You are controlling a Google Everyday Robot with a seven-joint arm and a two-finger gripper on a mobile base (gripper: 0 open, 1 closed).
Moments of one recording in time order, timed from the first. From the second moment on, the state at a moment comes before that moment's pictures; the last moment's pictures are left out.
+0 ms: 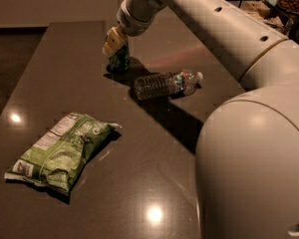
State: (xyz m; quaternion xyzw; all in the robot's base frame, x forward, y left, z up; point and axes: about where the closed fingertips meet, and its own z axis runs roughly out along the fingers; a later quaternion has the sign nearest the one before) arm 0.746 0.060 0.910 -0.41 0.85 0.11 0.29
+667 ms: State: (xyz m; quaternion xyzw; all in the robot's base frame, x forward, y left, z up) arm 0.729 0.059 0.926 -0.43 0.84 0.13 0.29
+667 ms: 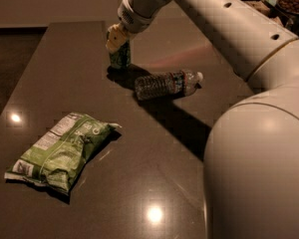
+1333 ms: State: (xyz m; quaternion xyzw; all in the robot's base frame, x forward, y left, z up) arm 0.695 0.071 0.979 -0.49 0.80 0.15 0.31
